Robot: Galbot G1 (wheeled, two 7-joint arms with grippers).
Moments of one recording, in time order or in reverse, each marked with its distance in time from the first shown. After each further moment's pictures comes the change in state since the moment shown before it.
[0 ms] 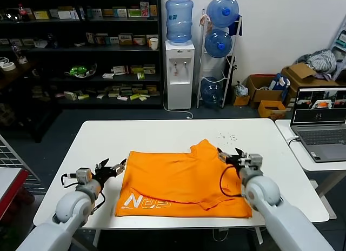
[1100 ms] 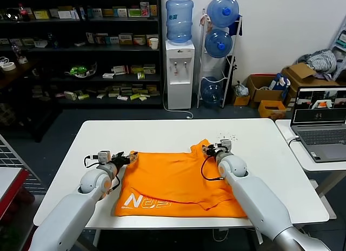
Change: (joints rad) left arm -0.272 -0.105 0.179 0.303 0.002 0.063 0.042; right arm 0.208 0.150 -0.129 -0.353 -0.046 -0.072 -0.043
